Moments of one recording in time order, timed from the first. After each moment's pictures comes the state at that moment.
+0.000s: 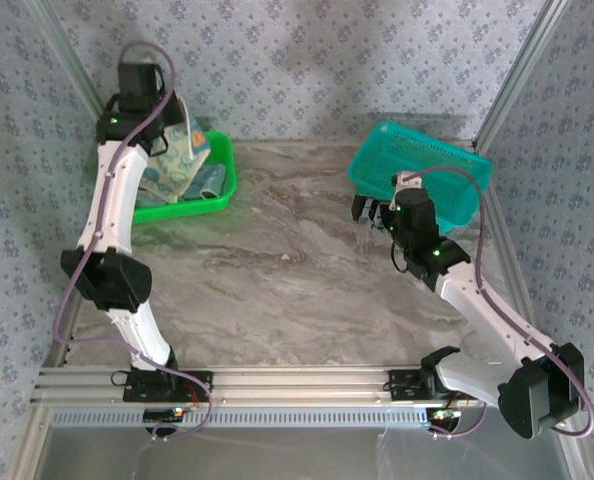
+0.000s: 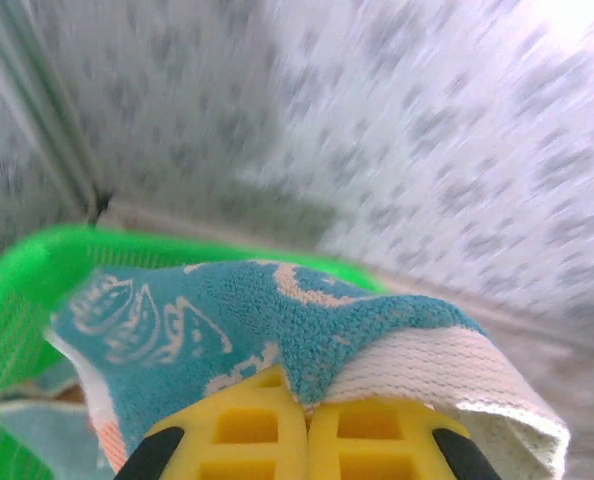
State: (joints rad) left arm -0.11 1.83 2.21 -0.84 -0.18 -0.31; right arm 0.43 1.11 0.88 -0.19 0.19 0.38
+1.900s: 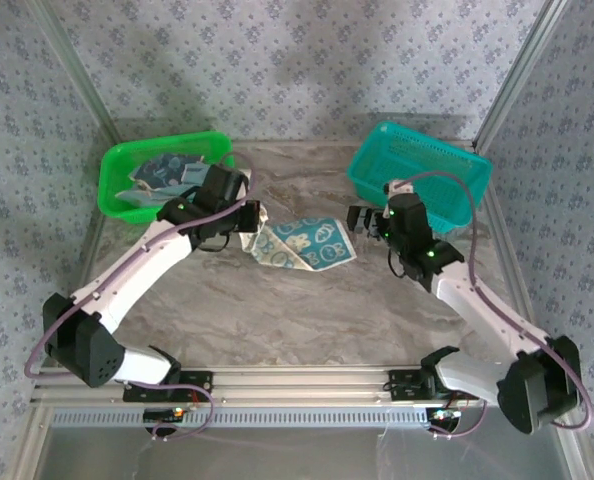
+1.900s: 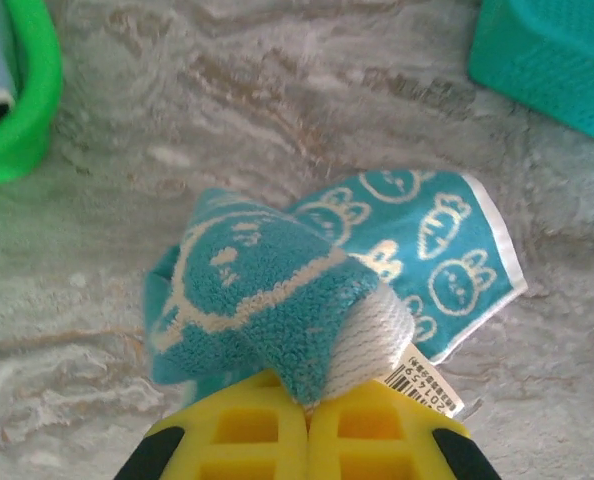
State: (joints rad) left arm -0.59 1.39 1.25 -0.69 -0.03 -0.44; right arm 0.45 1.16 0.85 -0.23 0.14 0.38
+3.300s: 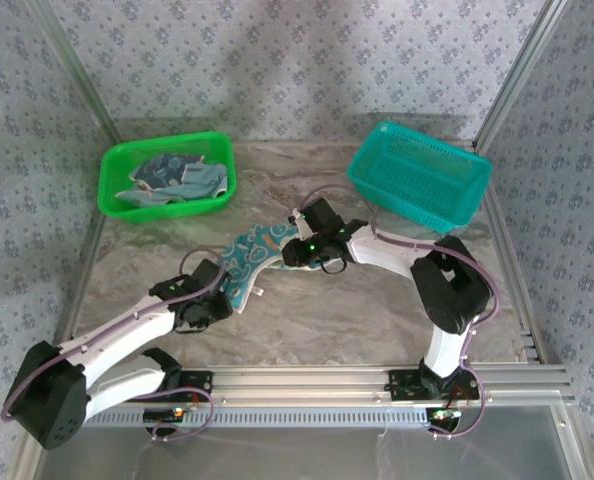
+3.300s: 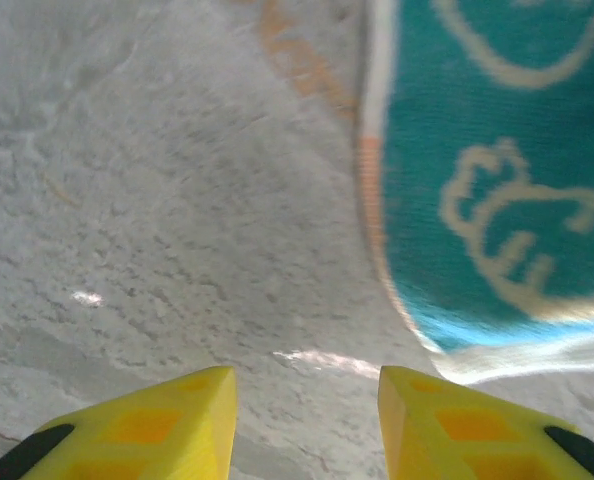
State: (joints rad) left arm -0.62 1.03 0.48 -0.70 -0.09 -0.99; right arm 0.71 1.80 1.15 -0.30 -0.32 0.41
